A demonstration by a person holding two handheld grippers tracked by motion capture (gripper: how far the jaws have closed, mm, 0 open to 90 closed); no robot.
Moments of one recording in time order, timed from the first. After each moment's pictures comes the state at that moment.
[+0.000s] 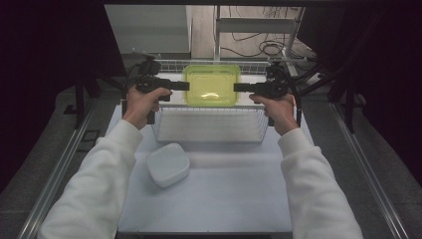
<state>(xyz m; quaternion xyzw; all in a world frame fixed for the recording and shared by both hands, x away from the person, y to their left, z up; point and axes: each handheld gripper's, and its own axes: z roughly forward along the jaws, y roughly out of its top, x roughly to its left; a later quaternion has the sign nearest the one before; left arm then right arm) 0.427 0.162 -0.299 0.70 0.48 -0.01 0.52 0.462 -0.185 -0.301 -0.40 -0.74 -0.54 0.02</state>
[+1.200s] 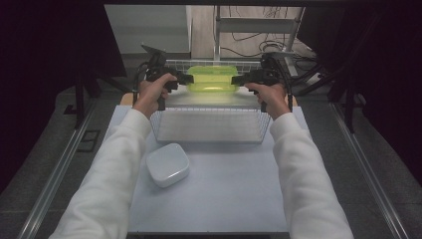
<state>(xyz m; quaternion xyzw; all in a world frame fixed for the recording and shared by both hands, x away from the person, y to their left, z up) 0.503 0.165 -0.332 0.64 0.58 -0.11 0.50 0.529 -0.176 -0.318 -0.53 -0.69 -0.47 0.11</state>
